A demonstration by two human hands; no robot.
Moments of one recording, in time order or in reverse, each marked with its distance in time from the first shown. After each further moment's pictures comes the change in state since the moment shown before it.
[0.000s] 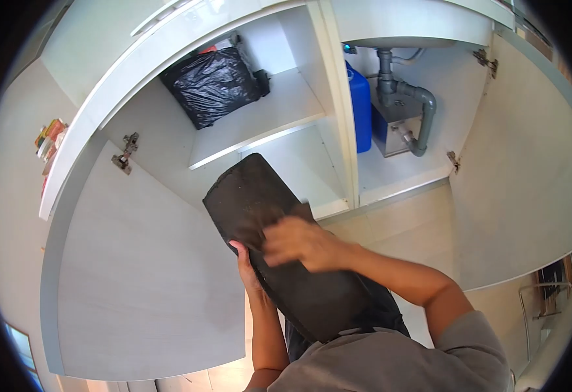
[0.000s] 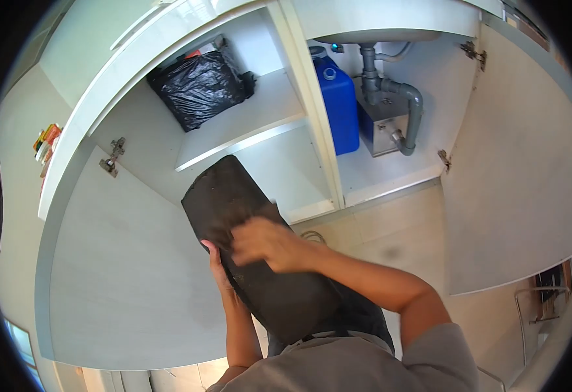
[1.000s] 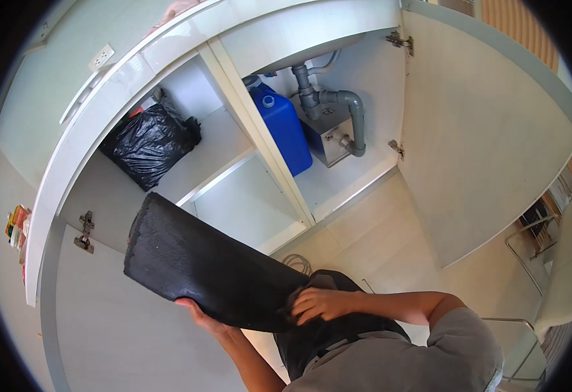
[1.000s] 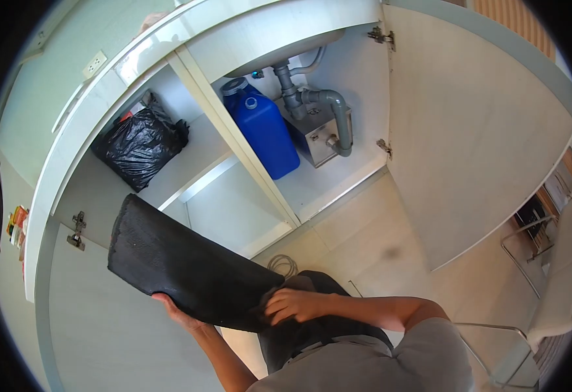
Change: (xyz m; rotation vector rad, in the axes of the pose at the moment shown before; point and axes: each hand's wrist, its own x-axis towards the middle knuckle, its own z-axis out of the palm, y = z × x) left_hand 0.002 0.020 0.027 -0.131 -0.022 0.192; right_hand -0.140 -0.048 0.027 0.195 -0.148 0.277
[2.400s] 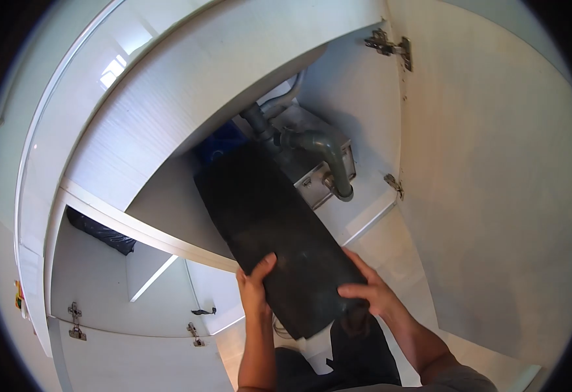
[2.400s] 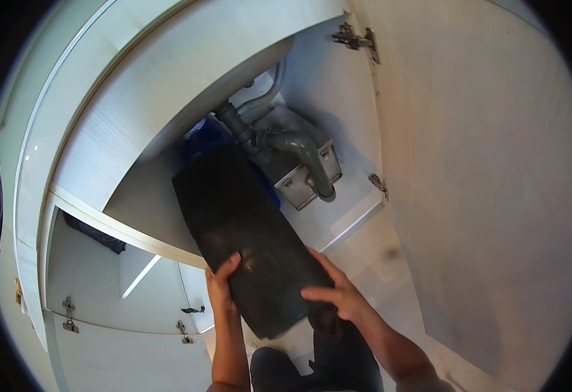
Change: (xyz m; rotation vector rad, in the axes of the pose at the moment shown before) left_hand 0.088 -0.253 0.197 0.607 -0.110 -0.404; right_hand -0.091 0.041 -0.237 0.980 1.096 0.555
